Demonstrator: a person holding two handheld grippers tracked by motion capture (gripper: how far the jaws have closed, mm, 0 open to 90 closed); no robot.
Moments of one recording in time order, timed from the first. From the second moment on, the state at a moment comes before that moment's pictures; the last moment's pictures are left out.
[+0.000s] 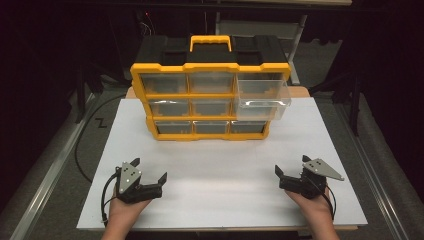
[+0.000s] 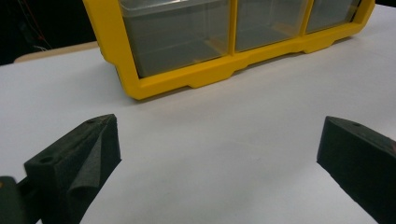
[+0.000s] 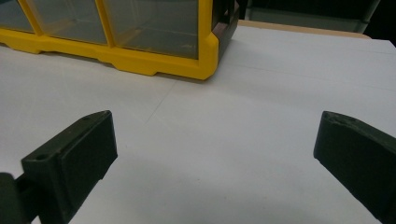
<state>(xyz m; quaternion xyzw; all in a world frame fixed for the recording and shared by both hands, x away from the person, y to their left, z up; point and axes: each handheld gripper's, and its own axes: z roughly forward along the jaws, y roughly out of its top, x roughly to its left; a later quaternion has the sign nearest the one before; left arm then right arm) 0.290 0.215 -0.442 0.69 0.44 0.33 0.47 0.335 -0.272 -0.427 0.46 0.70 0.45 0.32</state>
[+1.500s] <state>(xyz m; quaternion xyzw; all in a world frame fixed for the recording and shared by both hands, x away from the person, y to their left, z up) 0.294 0.215 -0.442 0.68 0.44 0.31 0.50 0.347 -0.215 -0.425 0.41 0.72 0.47 0.31</state>
